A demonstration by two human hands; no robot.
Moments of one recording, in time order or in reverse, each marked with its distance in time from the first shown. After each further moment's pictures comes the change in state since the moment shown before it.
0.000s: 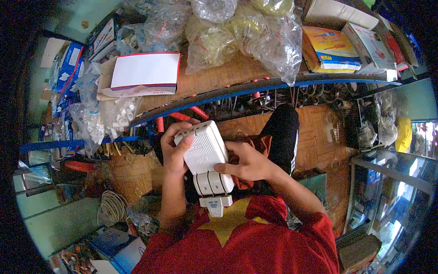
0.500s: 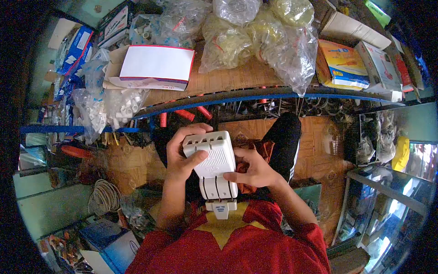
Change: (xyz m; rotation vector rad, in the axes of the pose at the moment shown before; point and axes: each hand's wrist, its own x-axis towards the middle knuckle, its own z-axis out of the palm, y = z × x) left_hand -0.008 0.012 0.008 0.296 -0.143 0.156; right_hand -0.006 0.017 -0.003 0.084 -0.047 -0.061
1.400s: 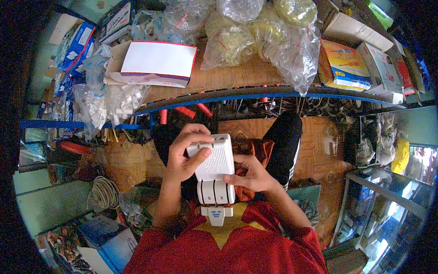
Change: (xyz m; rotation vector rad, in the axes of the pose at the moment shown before) left_hand -0.002 0.004 -0.008 0.457 -0.120 0.189; right_hand -0.010 0.015 0.012 0.123 -0.018 0.031
